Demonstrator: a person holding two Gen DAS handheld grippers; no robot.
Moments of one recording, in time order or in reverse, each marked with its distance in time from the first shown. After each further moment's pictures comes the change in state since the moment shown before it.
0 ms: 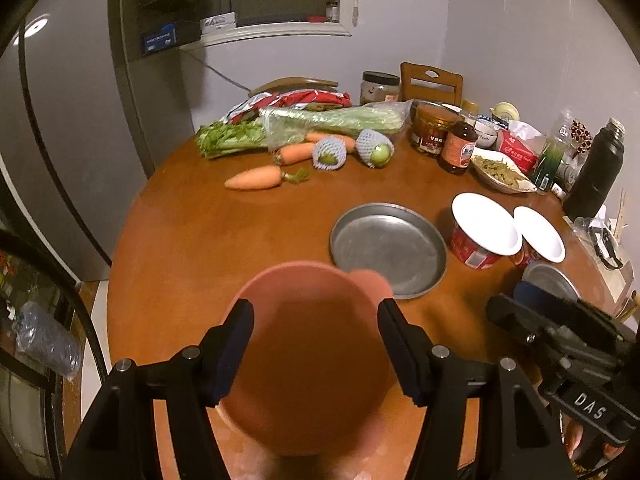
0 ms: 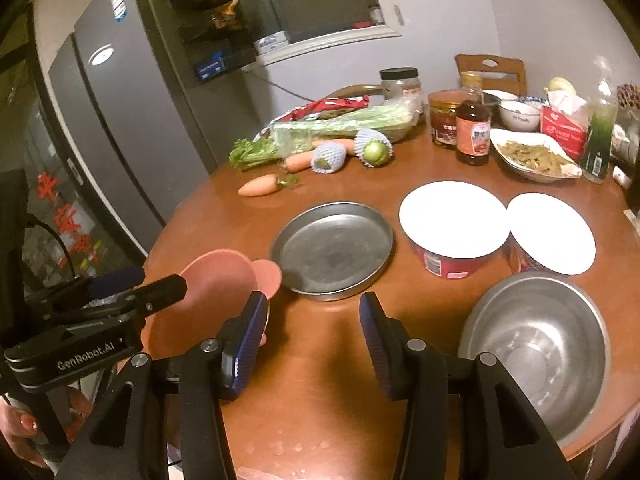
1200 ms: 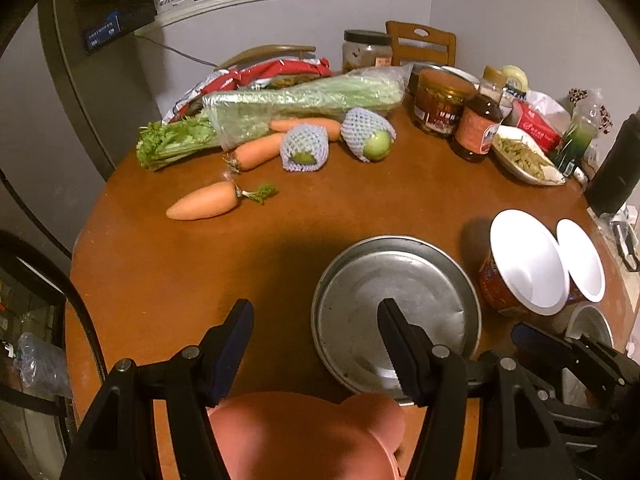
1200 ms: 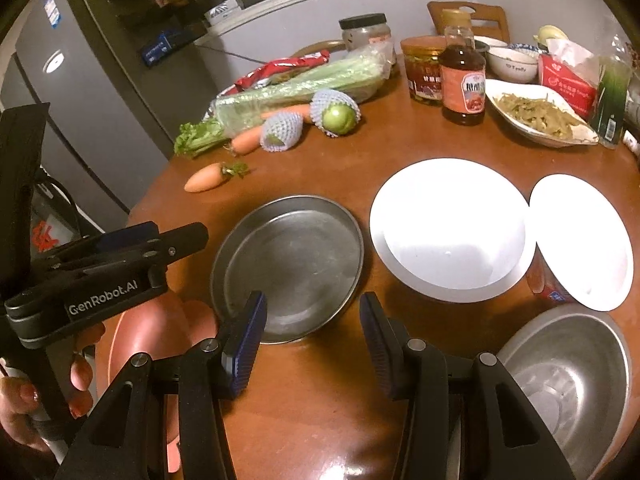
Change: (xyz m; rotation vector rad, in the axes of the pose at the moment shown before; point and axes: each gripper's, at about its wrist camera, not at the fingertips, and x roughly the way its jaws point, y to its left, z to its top) left arm 0.113 -0.021 0.074 0.080 0.151 -0.019; right arm 0.080 -0.038 0.040 0.118 0.162 -0.054
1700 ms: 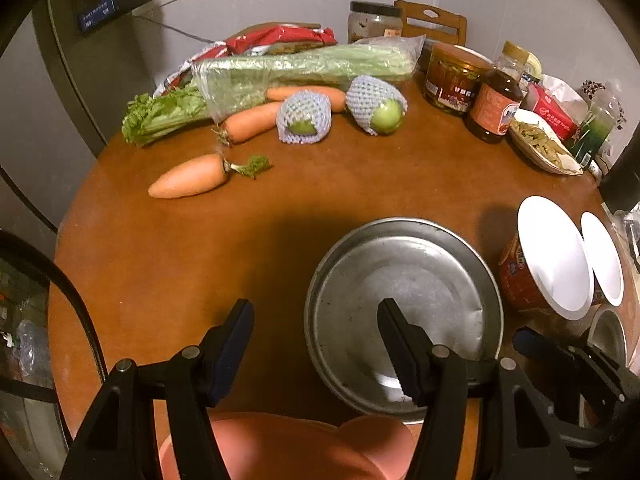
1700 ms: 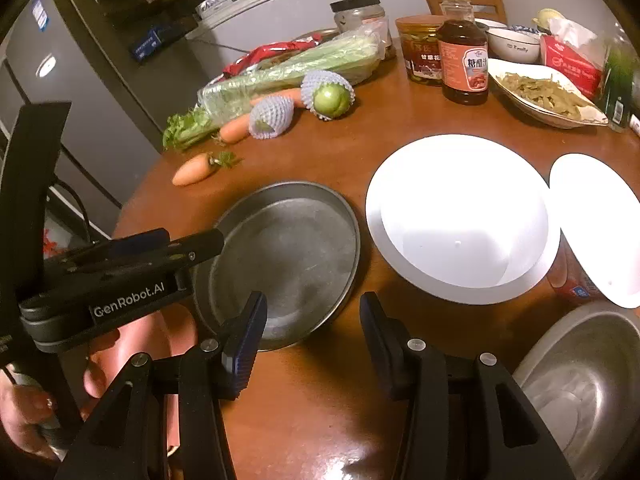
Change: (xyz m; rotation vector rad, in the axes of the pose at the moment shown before) left arm 0.033 -0.003 0.001 -0.021 0.082 0.007; right arm 0.024 -0.005 -0.002 0.016 0.033 -0.007
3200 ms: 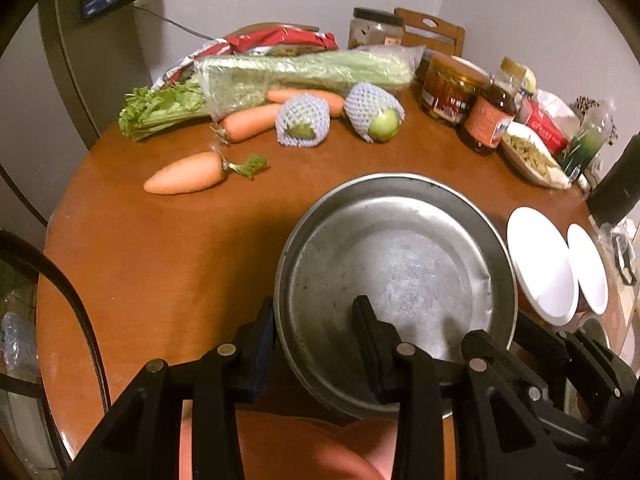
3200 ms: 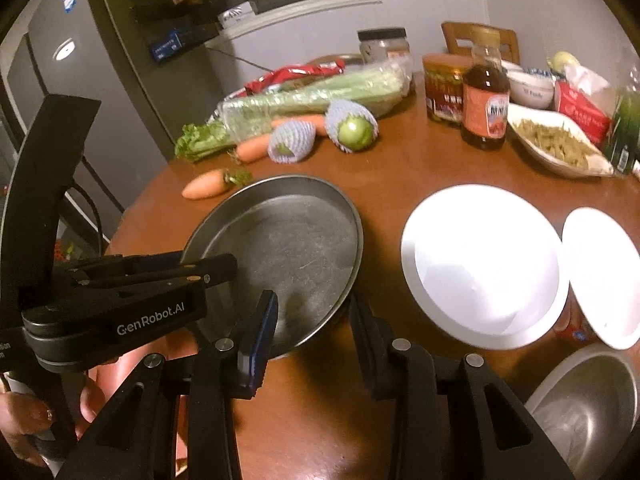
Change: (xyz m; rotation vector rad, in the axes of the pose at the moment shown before) left arm -0.009 0.010 0.001 -0.047 -0.031 -0.071; right arm -0.003 0.023 0.010 -0.092 -0.104 -0.016
